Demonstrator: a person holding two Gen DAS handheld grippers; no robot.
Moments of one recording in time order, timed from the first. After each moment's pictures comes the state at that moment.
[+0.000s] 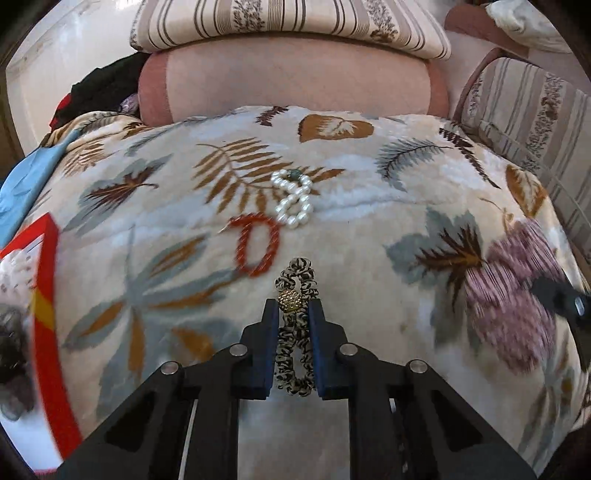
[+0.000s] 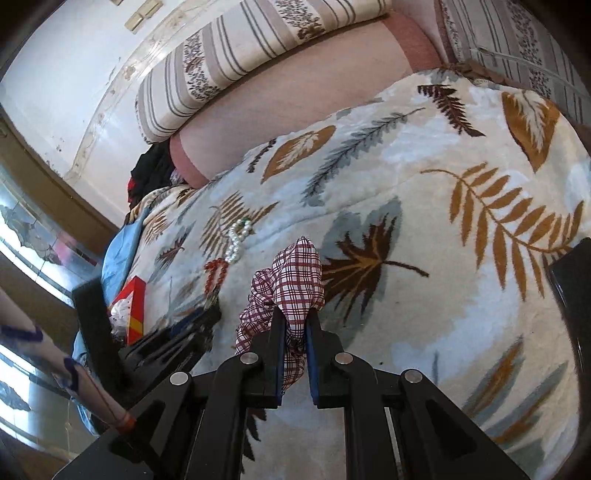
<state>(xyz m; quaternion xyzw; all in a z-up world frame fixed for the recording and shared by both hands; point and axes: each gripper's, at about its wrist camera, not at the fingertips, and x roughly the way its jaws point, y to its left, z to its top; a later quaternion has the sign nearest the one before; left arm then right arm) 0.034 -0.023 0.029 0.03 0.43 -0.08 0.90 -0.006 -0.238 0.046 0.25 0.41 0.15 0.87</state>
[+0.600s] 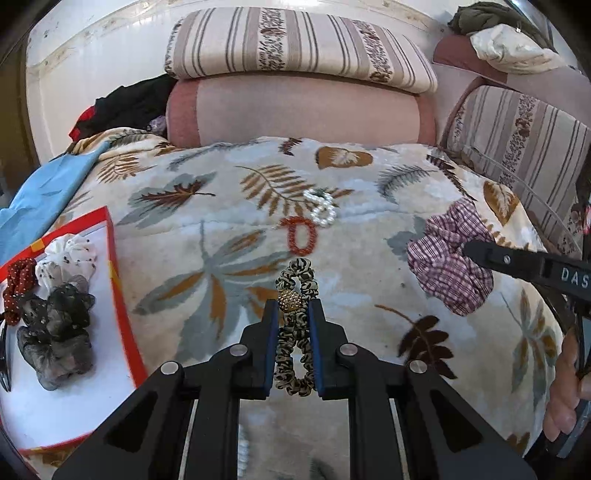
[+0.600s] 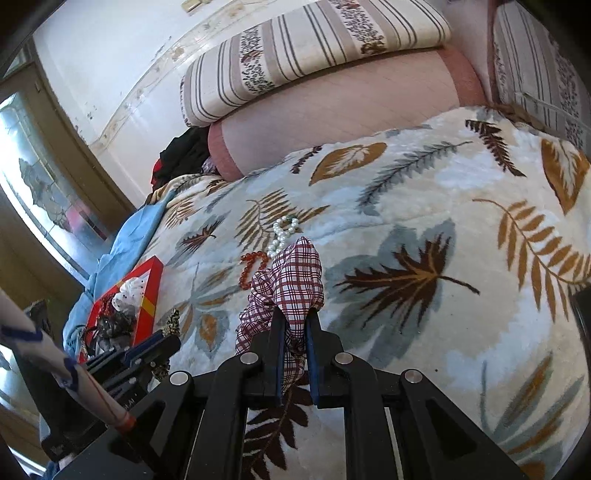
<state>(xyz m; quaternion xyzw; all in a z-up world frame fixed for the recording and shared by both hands) -0.030 0.030 0.062 0.02 0.38 -0.08 0.92 -0.015 -0.187 0.056 0.18 0.37 0.19 0.89</state>
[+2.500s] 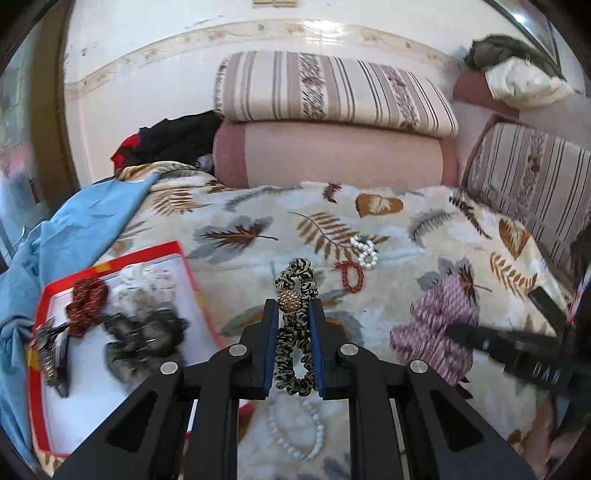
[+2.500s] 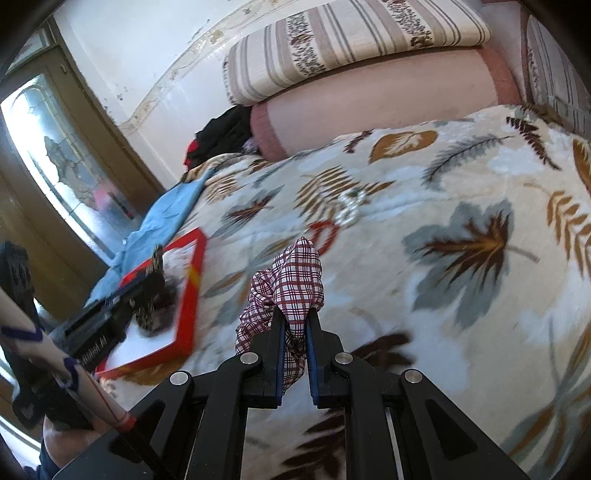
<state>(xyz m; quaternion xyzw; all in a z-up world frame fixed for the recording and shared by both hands) -0.074 0.082 0.117 0.02 0.31 -0.03 0.95 -0.055 -0.125 0.059 0.18 0.37 0.24 0.88</state>
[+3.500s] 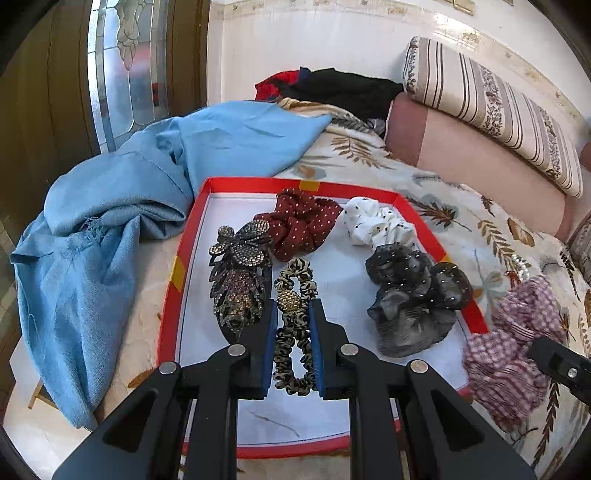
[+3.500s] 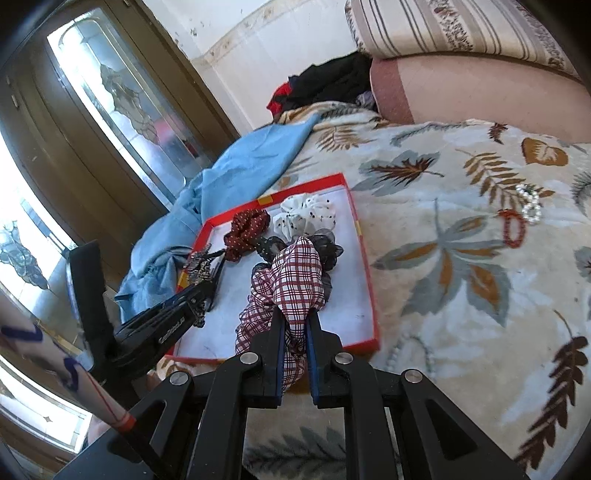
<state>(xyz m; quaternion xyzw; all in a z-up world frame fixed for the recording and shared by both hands) -0.104 0.280 0.079 -0.10 0.36 0.17 0.91 -0.066 0.069 0.088 0.11 0.40 0.36 0.84</state>
